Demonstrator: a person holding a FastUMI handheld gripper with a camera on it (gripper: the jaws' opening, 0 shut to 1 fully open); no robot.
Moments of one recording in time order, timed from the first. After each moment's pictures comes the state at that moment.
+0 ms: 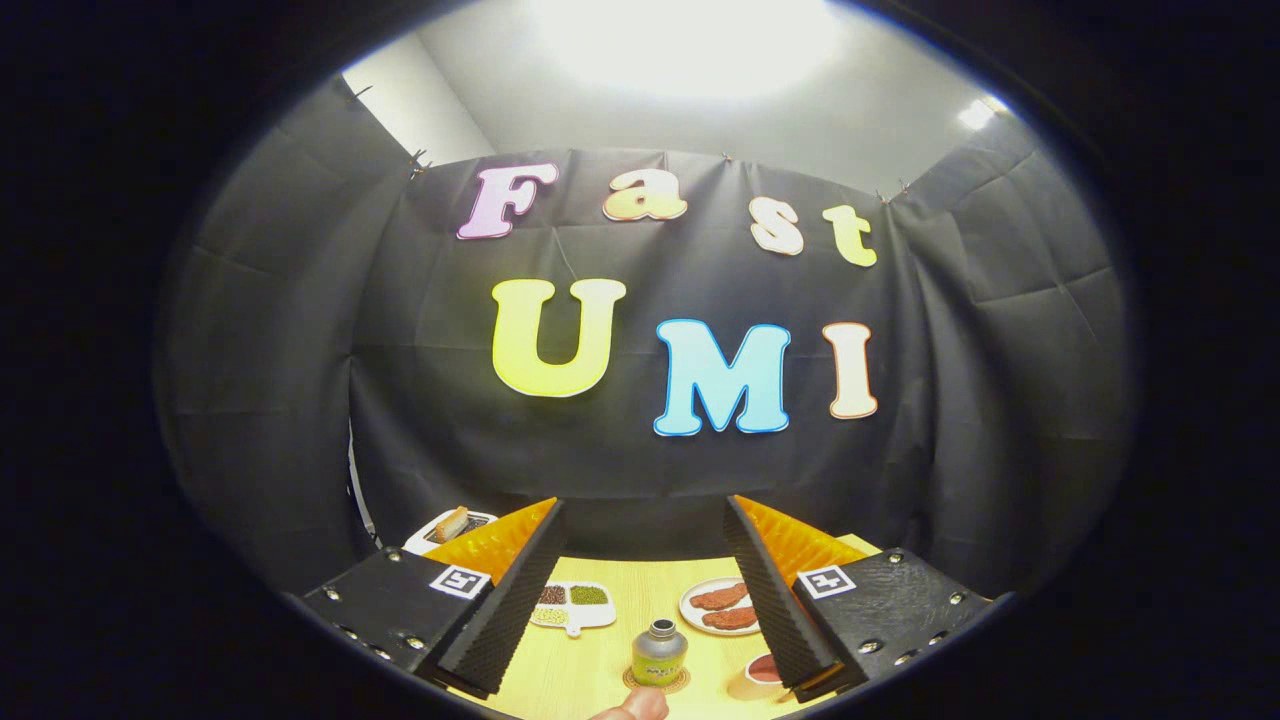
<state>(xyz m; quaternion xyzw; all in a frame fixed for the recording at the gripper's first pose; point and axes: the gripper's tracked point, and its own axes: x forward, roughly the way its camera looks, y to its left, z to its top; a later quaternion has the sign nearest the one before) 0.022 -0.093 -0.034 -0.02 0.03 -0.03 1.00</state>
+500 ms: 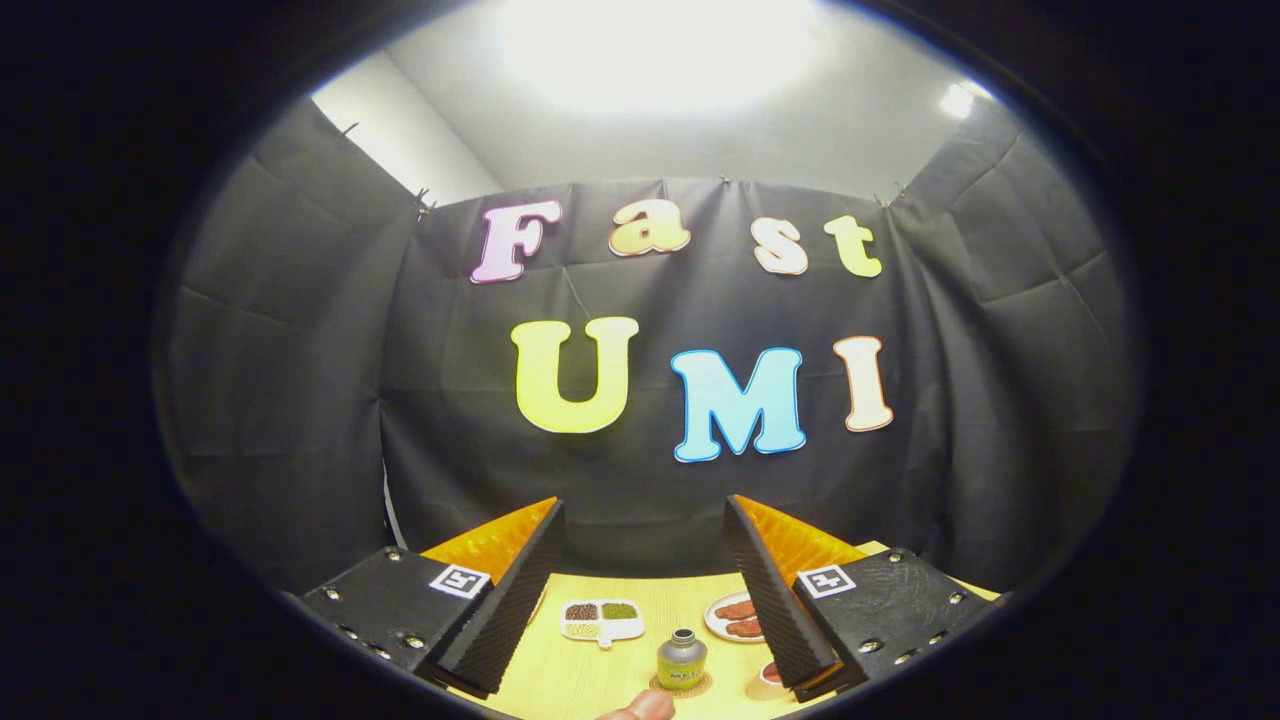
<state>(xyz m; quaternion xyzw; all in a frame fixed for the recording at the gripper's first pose) -0.005 -0.097 0.000 0.02 -0.01 0.00 1.00</state>
